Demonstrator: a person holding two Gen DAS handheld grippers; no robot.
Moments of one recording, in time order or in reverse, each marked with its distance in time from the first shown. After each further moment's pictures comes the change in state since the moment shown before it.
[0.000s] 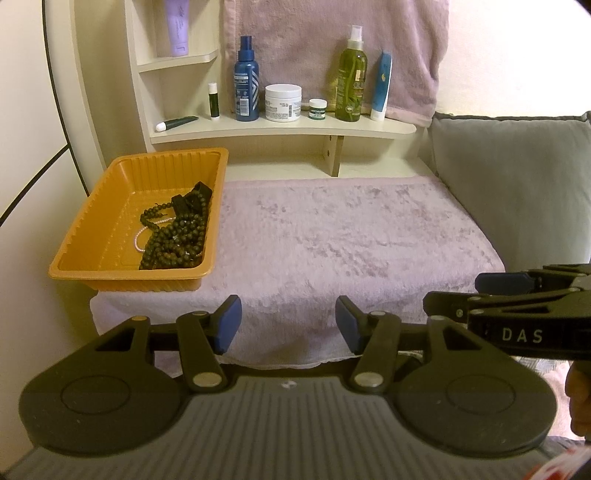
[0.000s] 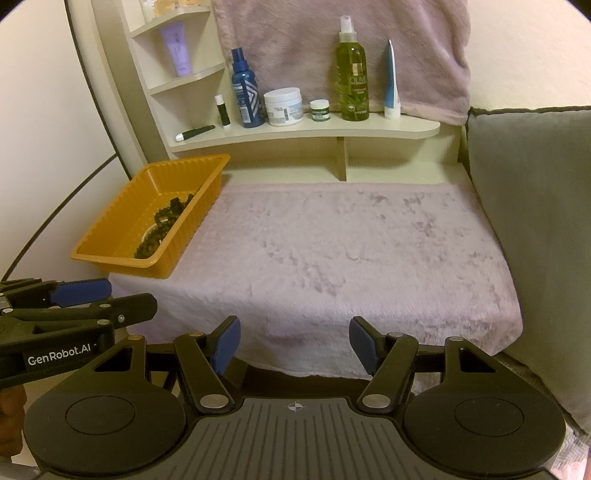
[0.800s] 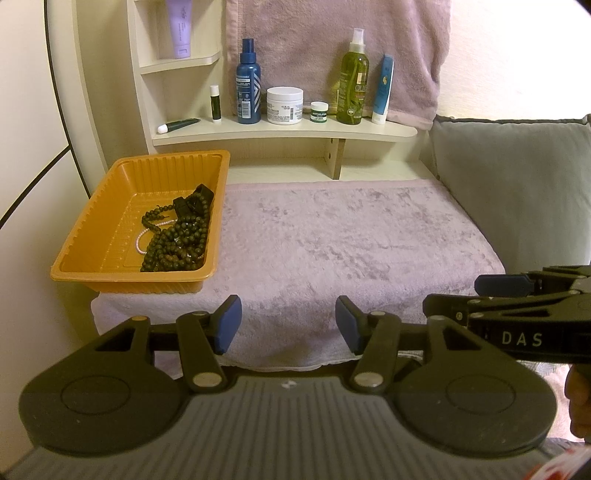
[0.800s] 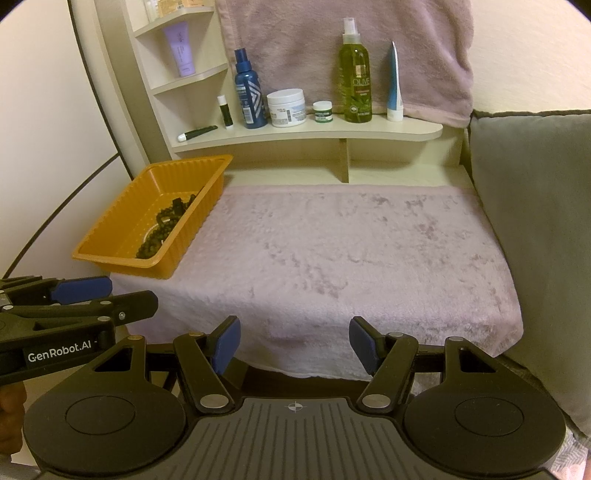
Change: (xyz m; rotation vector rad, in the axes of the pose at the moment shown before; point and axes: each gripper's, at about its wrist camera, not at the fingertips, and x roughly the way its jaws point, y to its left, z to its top) left arm 0.000 0.002 0.001 -0.003 -0.006 0.001; right arm 0.000 0.003 0.000 -0.004 -0.001 -0.001
